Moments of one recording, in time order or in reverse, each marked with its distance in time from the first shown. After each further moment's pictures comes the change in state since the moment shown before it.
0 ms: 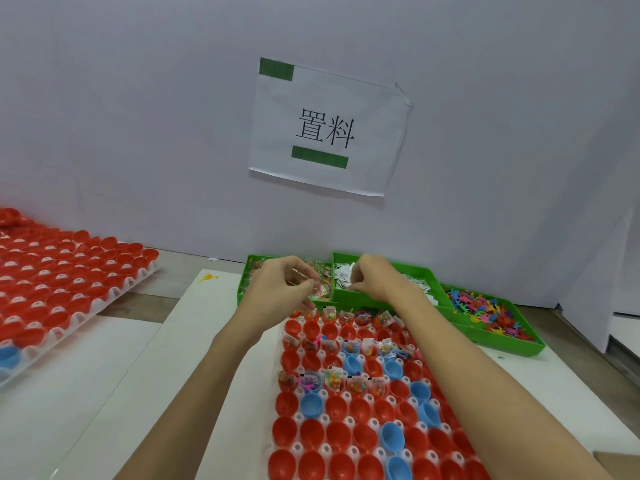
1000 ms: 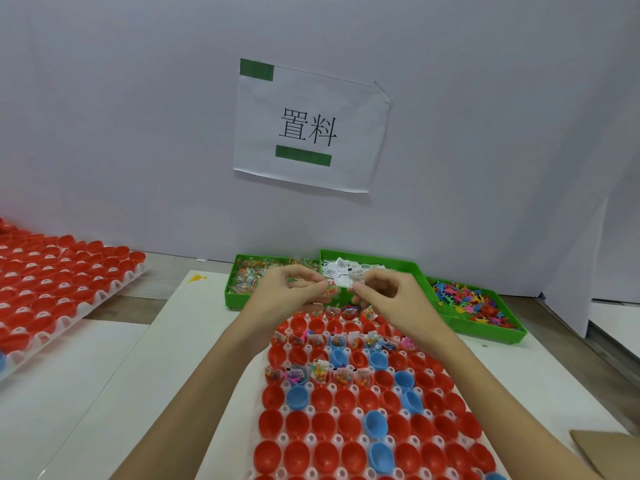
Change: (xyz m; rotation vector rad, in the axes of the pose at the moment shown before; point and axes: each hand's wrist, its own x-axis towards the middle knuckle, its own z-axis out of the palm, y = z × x) left_hand -0.013 0.014 0.024 -0.368 -0.143 -0.127; right_hand -0.125 -0.004 -0.017 0.866 0.233 -0.057
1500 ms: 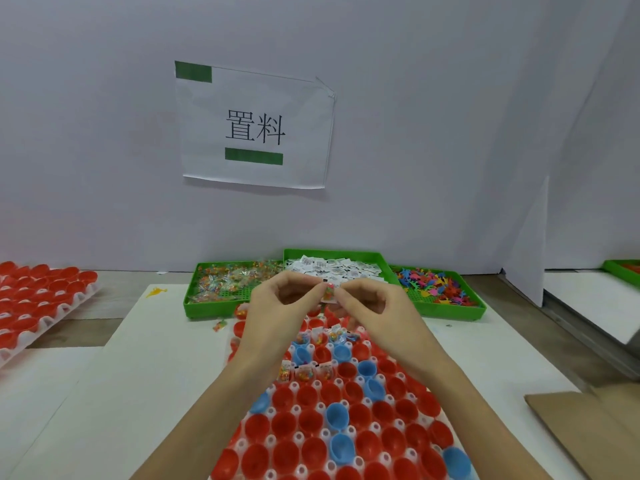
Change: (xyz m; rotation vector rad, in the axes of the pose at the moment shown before) left_hand -0.027 -0.001 0.067 -0.051 0.126 0.161; right_hand -0.057 -0.011 -0.019 0.133 0.085 0.008
